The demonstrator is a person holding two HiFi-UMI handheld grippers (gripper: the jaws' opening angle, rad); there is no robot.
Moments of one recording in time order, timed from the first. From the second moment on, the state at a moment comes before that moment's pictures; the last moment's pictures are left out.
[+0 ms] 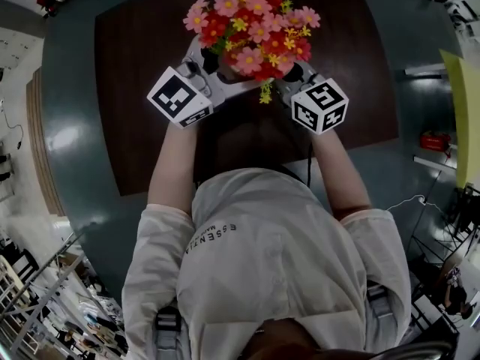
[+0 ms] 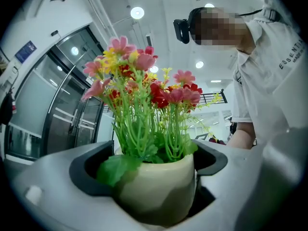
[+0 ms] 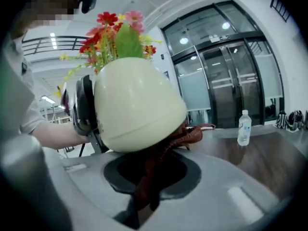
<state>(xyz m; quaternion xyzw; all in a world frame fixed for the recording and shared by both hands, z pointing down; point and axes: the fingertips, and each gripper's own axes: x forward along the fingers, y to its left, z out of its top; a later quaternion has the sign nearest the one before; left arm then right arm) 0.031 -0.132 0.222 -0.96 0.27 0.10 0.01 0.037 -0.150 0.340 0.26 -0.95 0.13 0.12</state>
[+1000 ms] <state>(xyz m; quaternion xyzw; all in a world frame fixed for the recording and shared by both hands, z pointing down) 0.022 -0.128 0.259 -0.95 0.31 0.06 -0.02 0.108 -0.148 0.397 0.30 -0.91 0.23 0.18</state>
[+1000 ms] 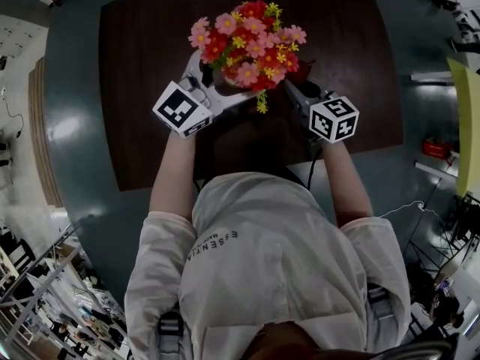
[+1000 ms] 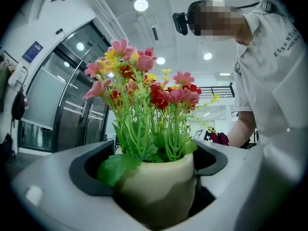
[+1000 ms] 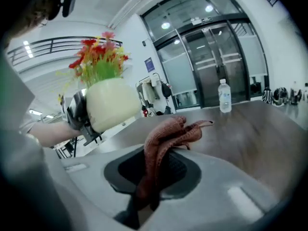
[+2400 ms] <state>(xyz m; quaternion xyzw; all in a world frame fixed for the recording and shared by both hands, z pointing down) 0.006 -0.057 0.463 -0.90 0.42 -0.07 -0.11 0.160 -0.134 0.416 0.33 -0.91 0.17 0.16</state>
